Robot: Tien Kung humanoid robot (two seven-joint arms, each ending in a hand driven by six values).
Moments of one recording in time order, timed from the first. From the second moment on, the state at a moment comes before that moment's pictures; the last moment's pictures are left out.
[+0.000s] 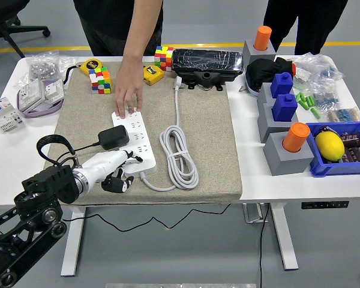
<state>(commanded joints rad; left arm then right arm) -0.24 0.31 -0.97 -1.57 1.97 -0.27 0.41 0.14 -0.14 2.04 0.18 -1.34 -0.06 -0.14</state>
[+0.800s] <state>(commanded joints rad) -0.25 0.31 -0.94 -1.50 1.97 -0.28 0.40 0.15 -0.15 2.04 0.18 -1.34 -0.06 -0.14</state>
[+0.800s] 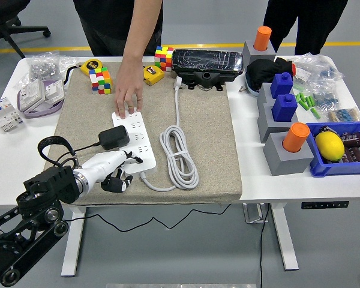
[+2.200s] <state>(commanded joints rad) -0.24 0.32 -0.96 -1.64 2.09 -0.16 0.35 0.14 -0.15 2.04 0.18 -1.33 -0.06 -0.14</state>
